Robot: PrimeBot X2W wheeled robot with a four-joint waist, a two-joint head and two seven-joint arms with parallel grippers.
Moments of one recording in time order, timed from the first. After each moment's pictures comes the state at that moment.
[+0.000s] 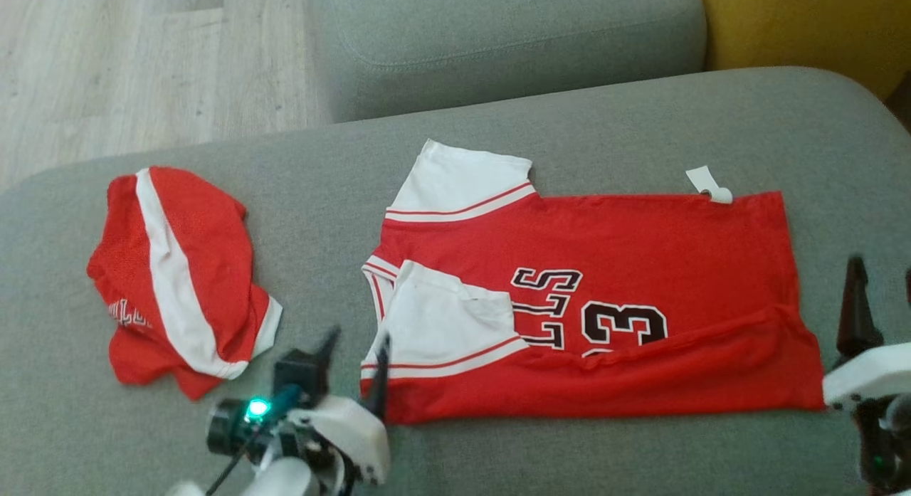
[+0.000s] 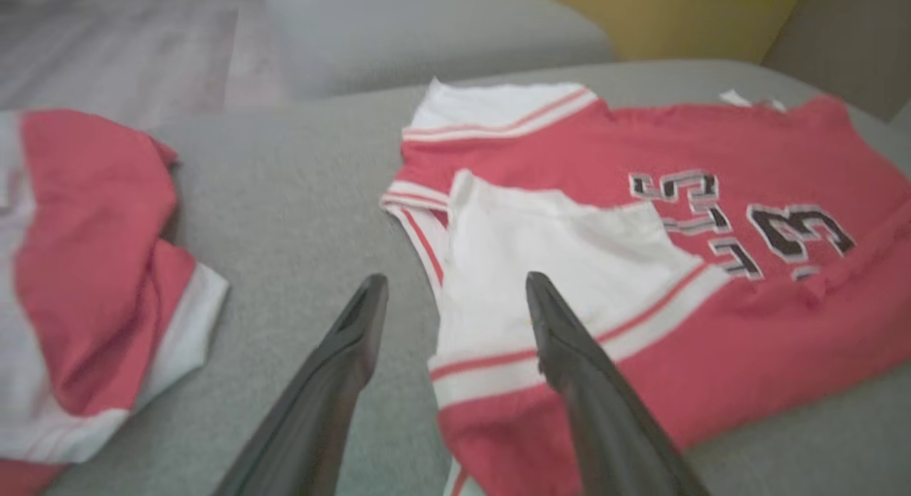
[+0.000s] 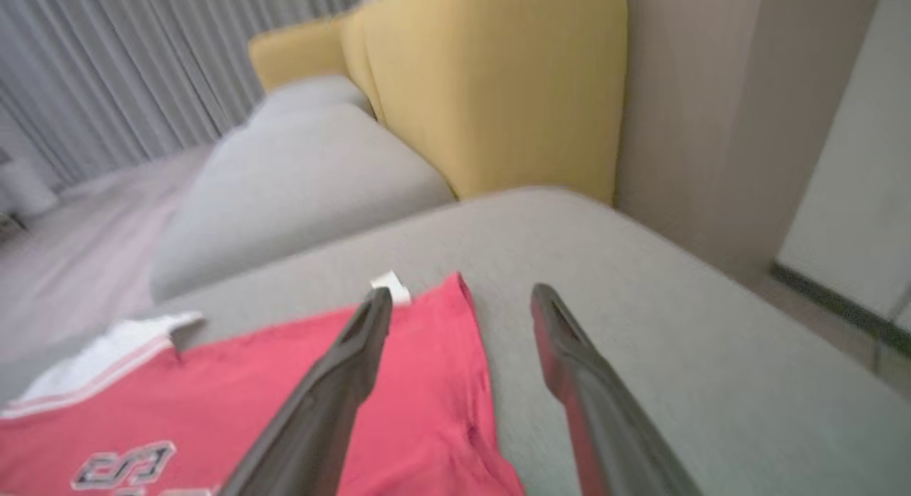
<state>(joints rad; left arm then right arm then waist) -0.19 0.22 -0.66 0.34 -0.48 0.21 0.07 -0.04 -0.04 -0.35 0.10 0.18 0.13 0.17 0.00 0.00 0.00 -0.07</state>
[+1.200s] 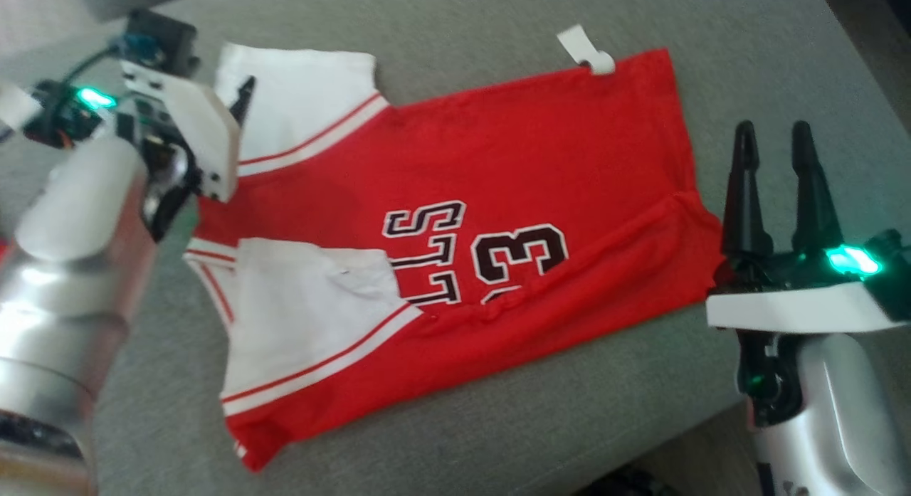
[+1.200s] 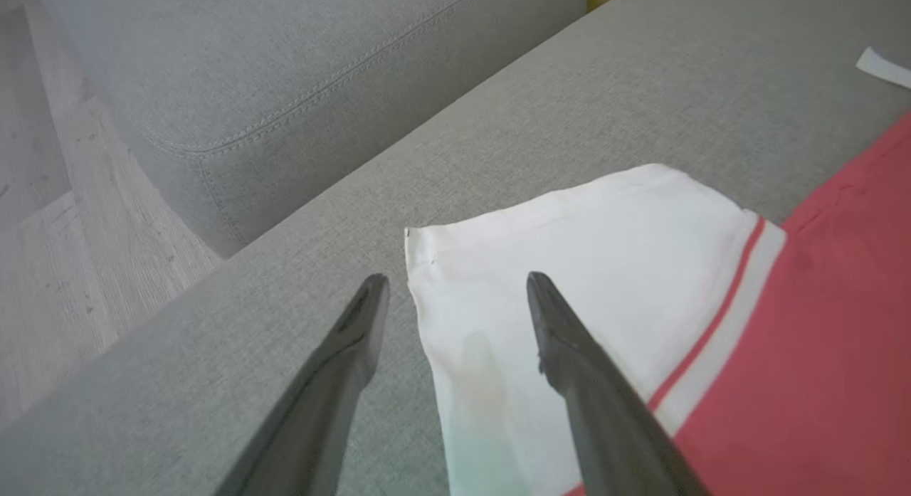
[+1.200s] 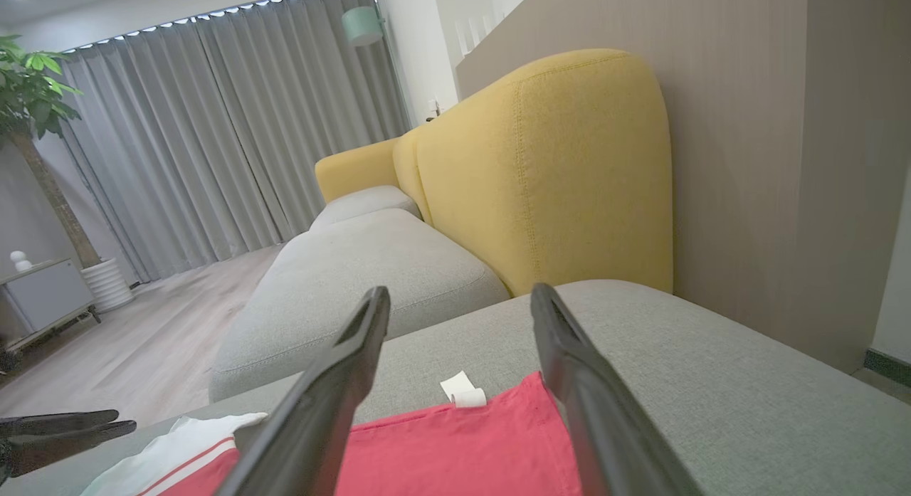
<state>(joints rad) -0.98 0.34 -0.66 0.82 -0.51 -0.12 0.35 -0.21 -0.04 0.04 0.06 0.36 0.13 -0.25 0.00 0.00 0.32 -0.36</state>
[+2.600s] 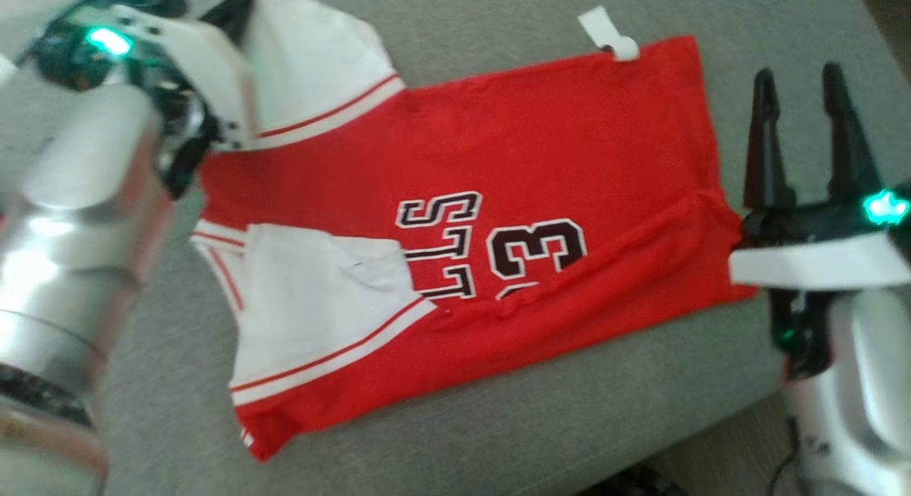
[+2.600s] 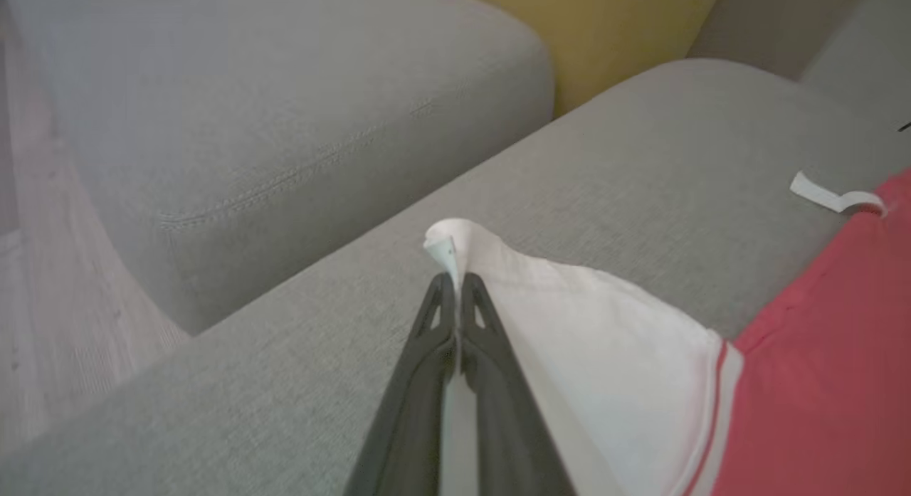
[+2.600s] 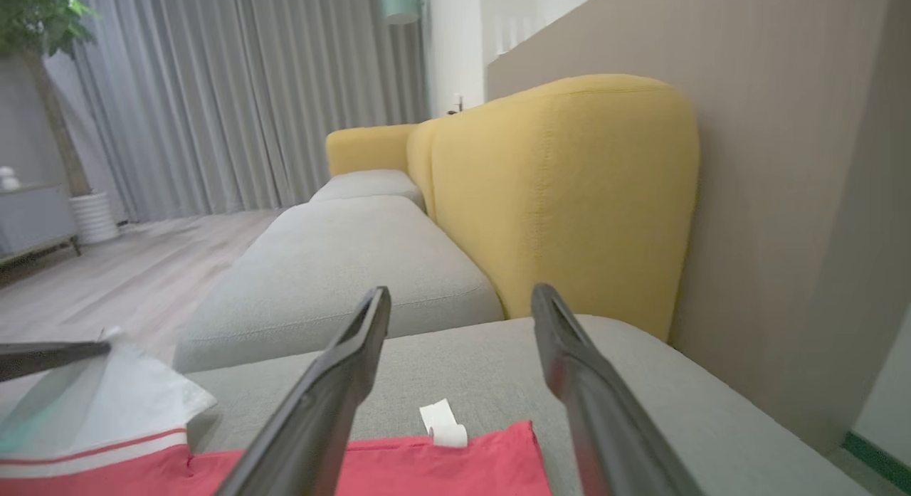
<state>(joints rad) -1.14 0.34 -0.83 0.90 -0.73 -0.13 0.21 -0.30 -0.07 0.02 0.05 0.24 0.13 -0.23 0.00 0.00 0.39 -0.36</state>
